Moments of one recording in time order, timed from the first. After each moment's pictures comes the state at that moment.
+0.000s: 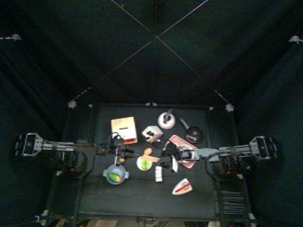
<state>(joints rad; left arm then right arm) 0.10 -0.46 0.96 0.40 -0.45 -0.52 0.00 -0.34 0.71 0.04 0.09 0.29</state>
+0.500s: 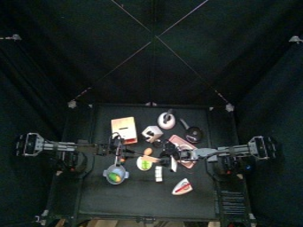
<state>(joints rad) 0.09 -0.44 0.96 0.40 -0.48 -0.52 -0.01 -0.32 0.70 0.03 0.09 0.29</state>
